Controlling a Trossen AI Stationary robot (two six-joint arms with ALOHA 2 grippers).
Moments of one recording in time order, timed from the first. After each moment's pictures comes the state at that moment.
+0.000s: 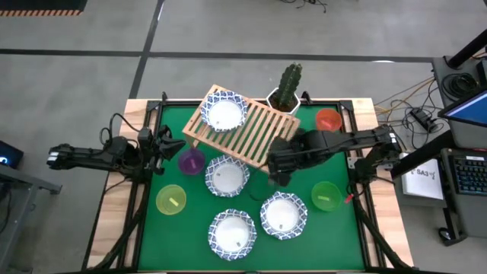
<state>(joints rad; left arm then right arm) -0.06 0.30 0.22 0.43 -0.23 -0.33 0.18 1.74 1.90 -1.55 0.37 0.69</state>
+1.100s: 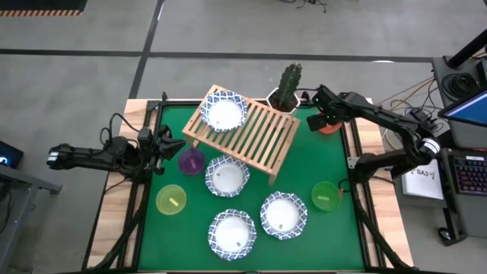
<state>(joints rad) -0.06 0.30 0.22 0.43 -0.23 -0.32 -0.81 1.28 0.94 -0.97 0.24 0.43</state>
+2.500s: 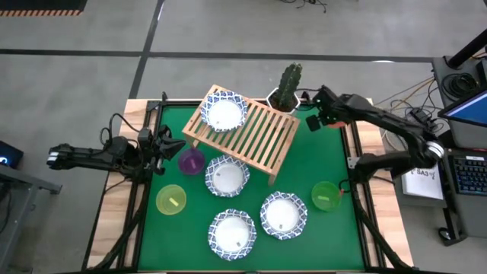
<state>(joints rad) -0.06 0.30 0.22 0.43 -0.23 -0.30 -0.76 1.21 0.95 -0.93 0.29 0.36</state>
